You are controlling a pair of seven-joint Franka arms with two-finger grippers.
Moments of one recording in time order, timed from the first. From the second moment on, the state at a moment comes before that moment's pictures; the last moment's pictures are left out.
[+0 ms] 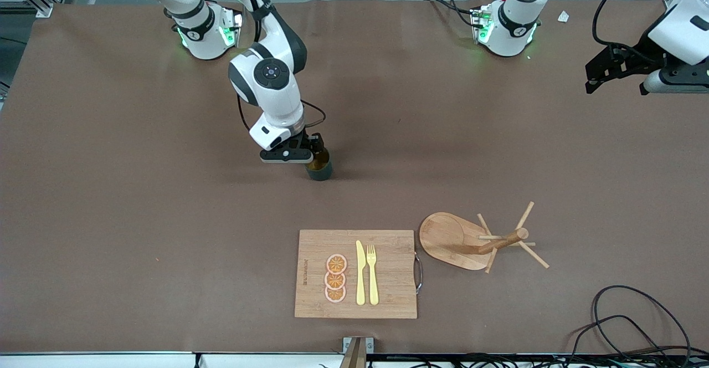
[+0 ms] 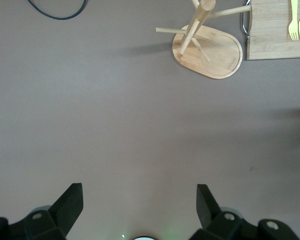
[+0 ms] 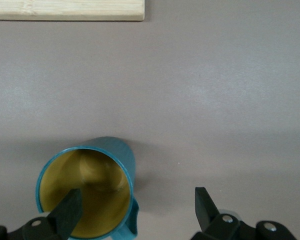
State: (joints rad) left arm -0.05 -0.07 -0.10 -1.55 0.01 1.48 -0.08; right arm 0.70 0.34 -0.04 -2.05 -0.11 2.47 0.74
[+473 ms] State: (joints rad) left arm -0.05 -0.07 -0.10 -1.55 0.01 1.48 -0.08; right arm 0.70 0.41 -0.04 -2.00 -0.11 2.47 0.76
